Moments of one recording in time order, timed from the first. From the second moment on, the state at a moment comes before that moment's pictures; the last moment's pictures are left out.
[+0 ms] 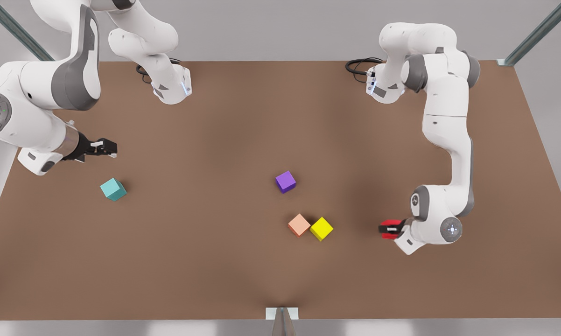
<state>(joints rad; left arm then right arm) -0.12 0.82 0.05 -1.30 -0.29 1.95 0.03 0.17 0.12 -0.15 -1.47 0.00 1.42 -0.14</state>
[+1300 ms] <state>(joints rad) -0.16 1.05 -0.50 -1.10 -1.18 2.12 0.23 0.33 0.91 -0.06 -1.23 1.60 1.68 -1.65</state>
